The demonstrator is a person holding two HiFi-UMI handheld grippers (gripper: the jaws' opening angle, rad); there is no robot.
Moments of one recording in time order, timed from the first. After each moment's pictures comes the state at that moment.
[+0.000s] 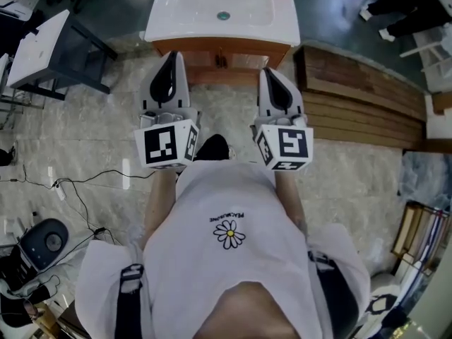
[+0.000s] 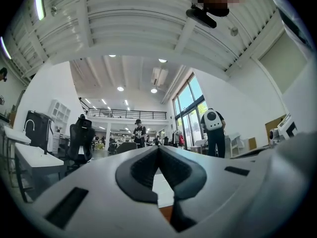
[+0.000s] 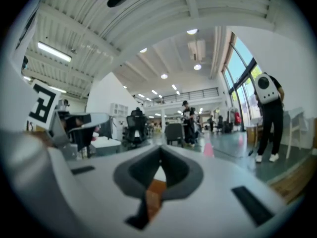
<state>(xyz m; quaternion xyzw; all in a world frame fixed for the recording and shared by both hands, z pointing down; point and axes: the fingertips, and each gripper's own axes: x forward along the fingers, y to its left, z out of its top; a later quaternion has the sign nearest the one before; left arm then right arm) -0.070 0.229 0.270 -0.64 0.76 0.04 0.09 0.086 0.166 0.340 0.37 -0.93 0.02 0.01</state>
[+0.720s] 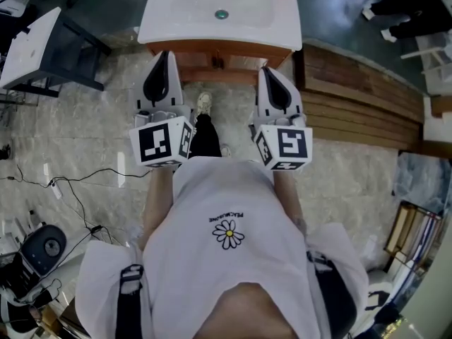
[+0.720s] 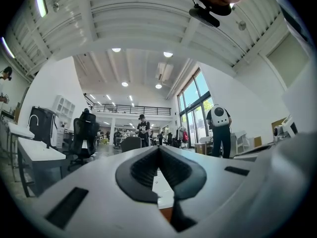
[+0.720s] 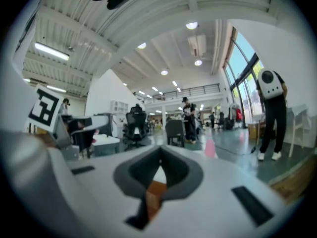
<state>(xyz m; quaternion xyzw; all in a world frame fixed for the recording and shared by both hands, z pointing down) -0.108 0.191 0.296 -0.62 0.78 0.04 0.06 0.064 0.126 0.355 0.37 -0.93 0.03 0.03</state>
